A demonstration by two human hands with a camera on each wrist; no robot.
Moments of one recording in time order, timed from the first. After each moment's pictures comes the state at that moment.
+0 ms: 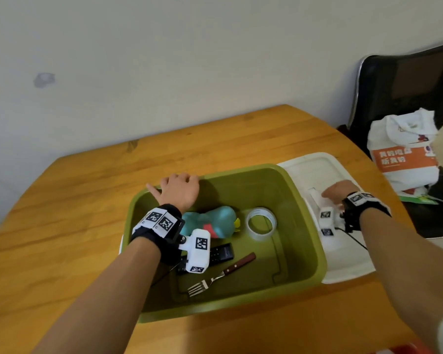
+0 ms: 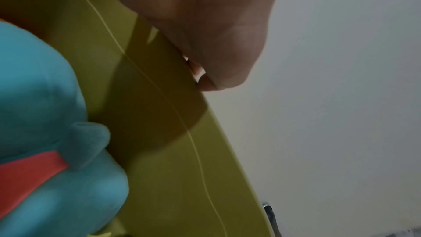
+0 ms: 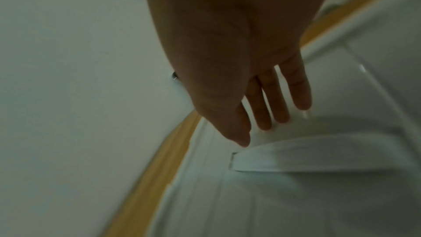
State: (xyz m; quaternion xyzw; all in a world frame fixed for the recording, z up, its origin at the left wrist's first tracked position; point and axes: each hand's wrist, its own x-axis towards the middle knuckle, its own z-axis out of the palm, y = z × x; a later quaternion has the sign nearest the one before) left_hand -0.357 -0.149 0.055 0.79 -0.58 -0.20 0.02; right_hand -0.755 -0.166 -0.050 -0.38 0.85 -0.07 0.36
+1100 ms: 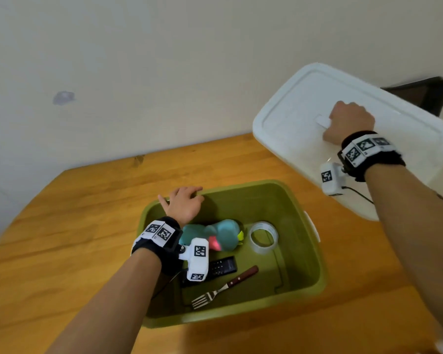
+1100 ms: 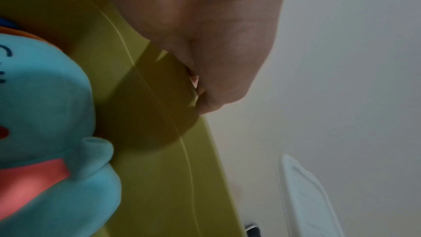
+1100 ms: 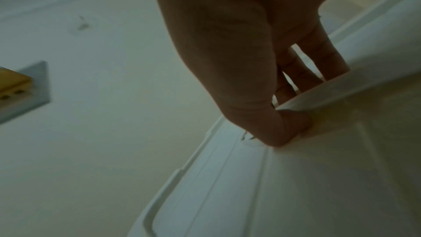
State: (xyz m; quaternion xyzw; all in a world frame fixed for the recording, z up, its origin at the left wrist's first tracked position) left_hand -0.337 -0.135 0.066 0.73 -0.60 -0.30 0.14; right_hand -0.707 -0.227 0.162 -0.57 0.81 -0.10 -0.02
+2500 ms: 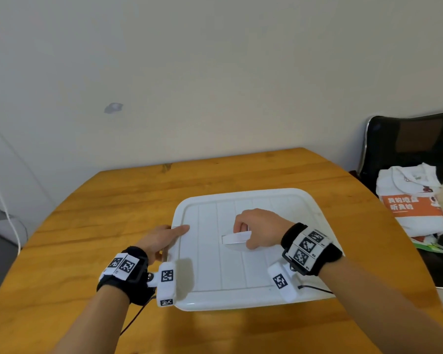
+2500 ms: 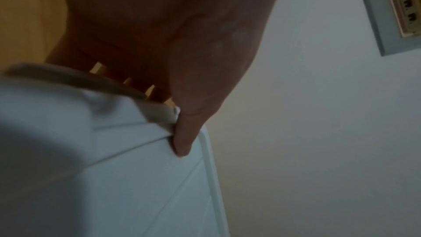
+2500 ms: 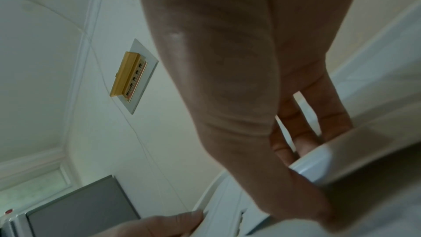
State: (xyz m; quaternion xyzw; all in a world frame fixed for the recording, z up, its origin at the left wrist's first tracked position) left_hand -0.207 -0.048 0.079 0.73 -0.38 -0.54 0.17; right_hand -0.486 -0.078 0.099 -0.83 0.49 0.04 0.27
